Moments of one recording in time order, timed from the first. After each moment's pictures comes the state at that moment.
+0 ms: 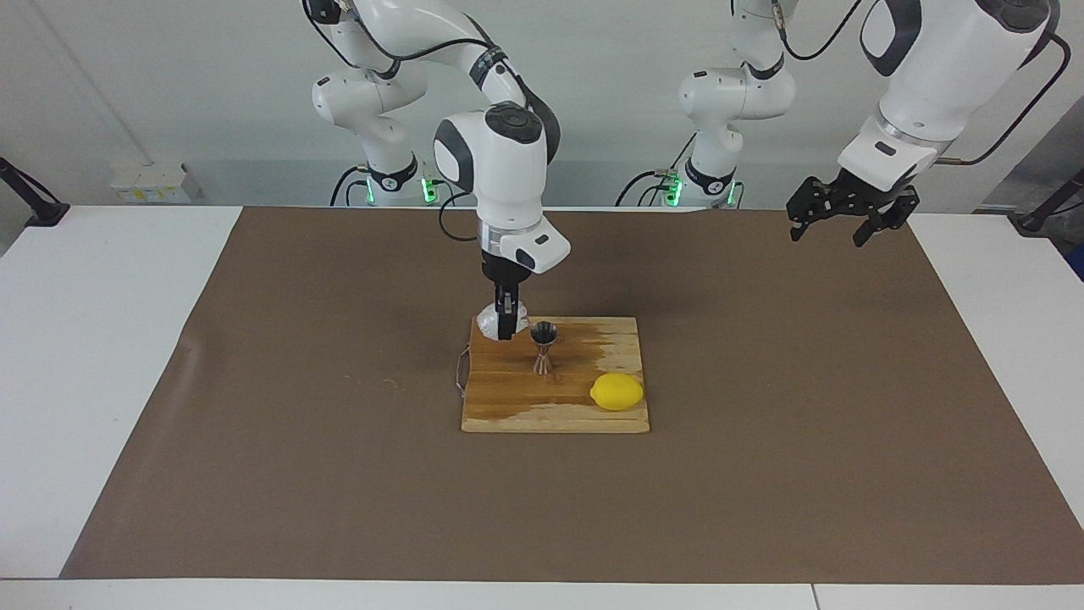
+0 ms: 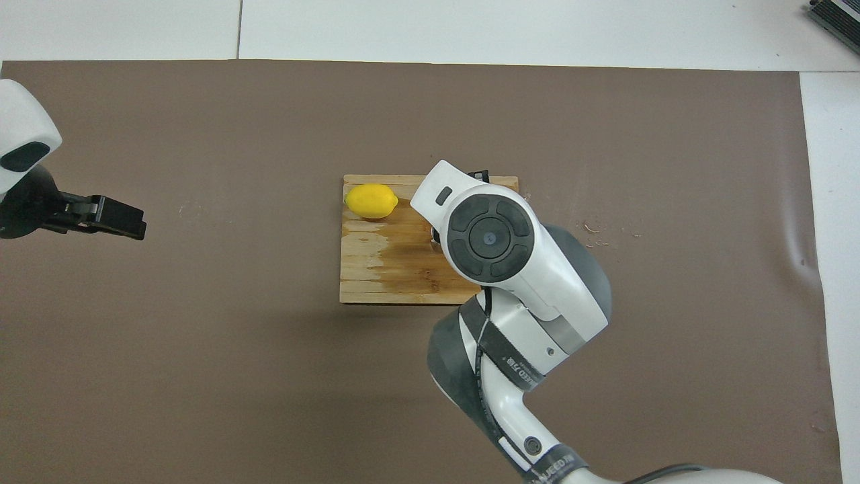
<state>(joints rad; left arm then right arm) -0.04 -0.02 -0.07 -1.60 -0.03 1.55 0.04 0.60 0.25 -0.04 -1.73 -0.29 2.10 -1.02</state>
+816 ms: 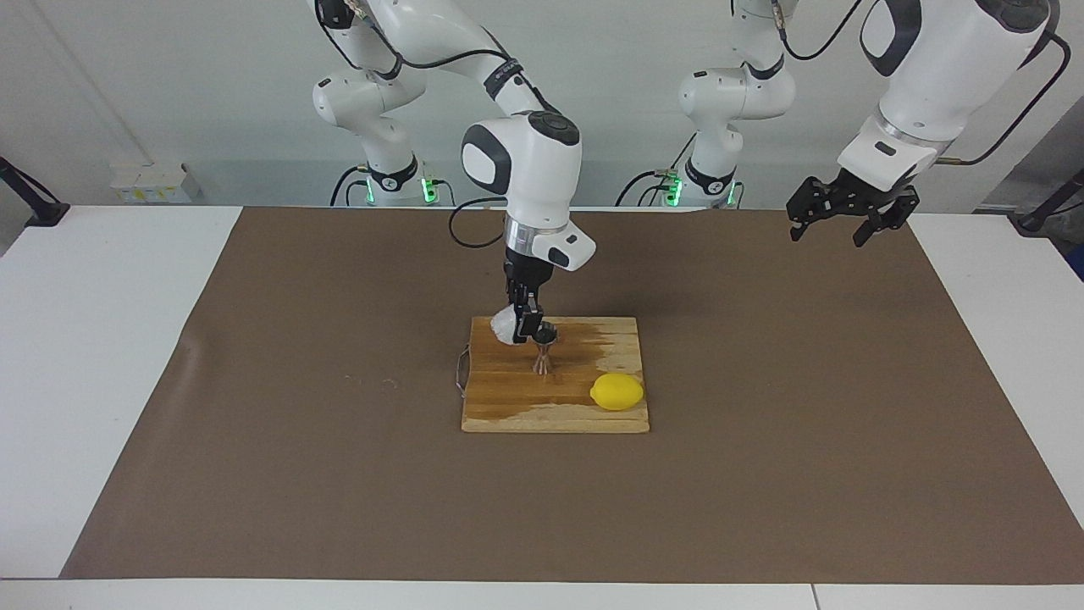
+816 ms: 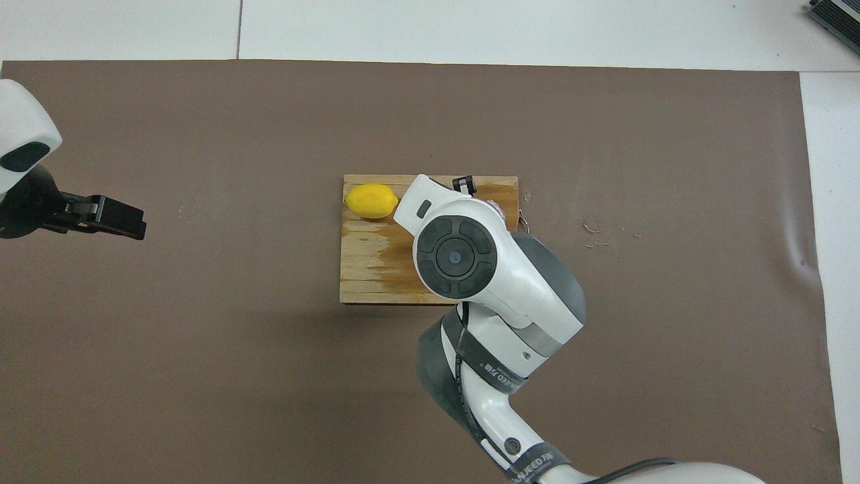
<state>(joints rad) -0.04 -0.02 -0.07 -1.60 -0.03 1.55 0.04 0.62 0.28 -0.04 -1.74 -0.34 2.13 -1.01</state>
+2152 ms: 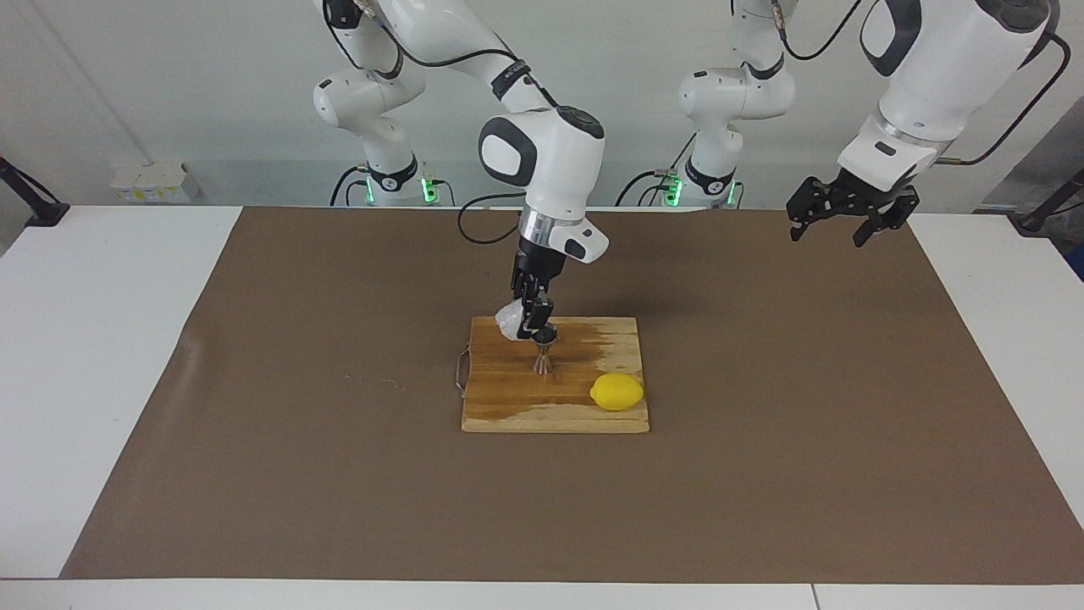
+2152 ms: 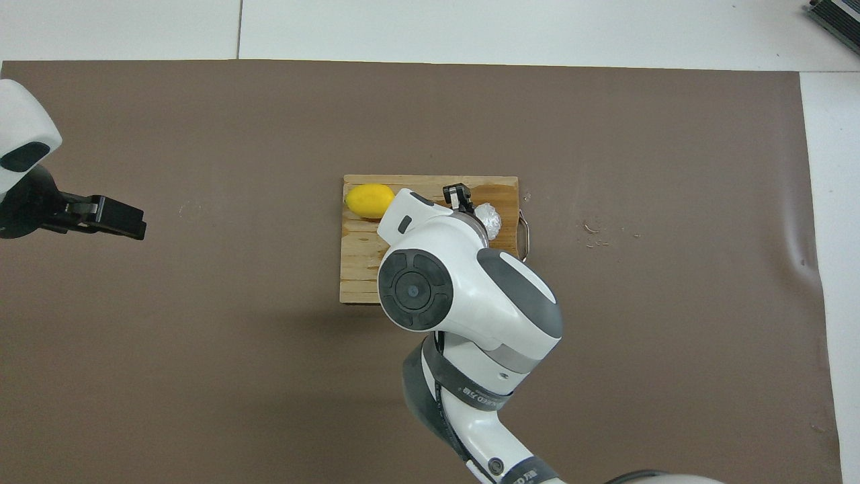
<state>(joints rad) -0.04 -0.02 -0.07 -1.60 -0.03 1.55 0.04 0.67 0.28 -0.04 -1.74 -0.47 2.10 -0.87</state>
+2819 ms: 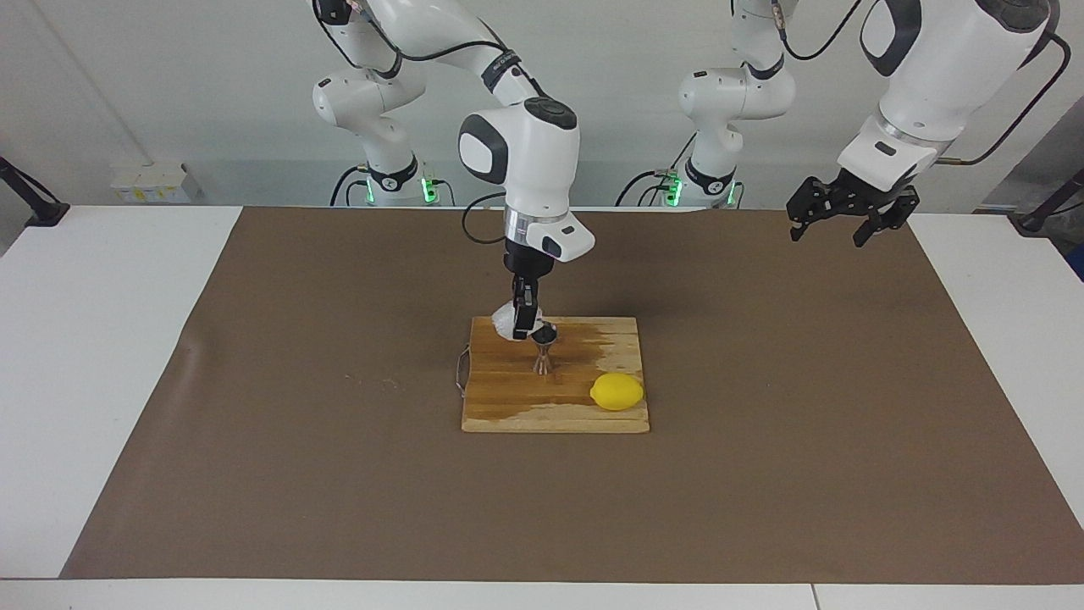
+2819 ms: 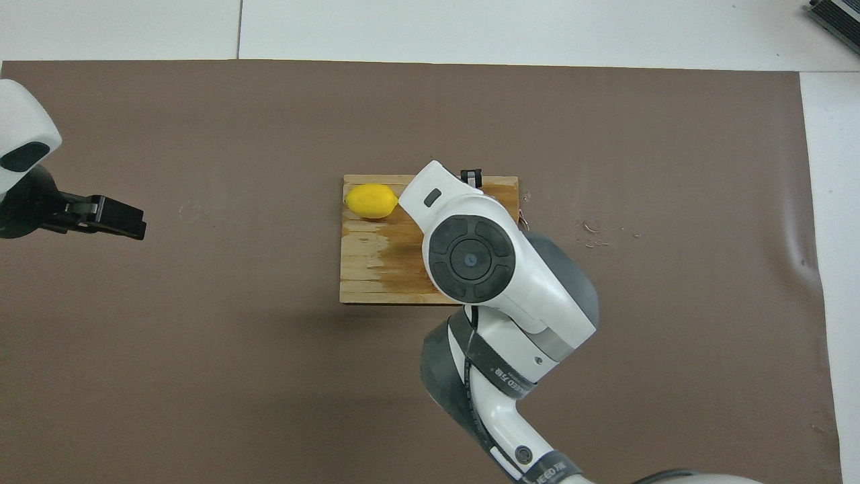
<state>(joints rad) -0.04 -0.02 -0.07 -1.60 -0.03 1.55 0.04 0.61 0.24 -0.04 -1.73 -0.28 2.17 -0.86</state>
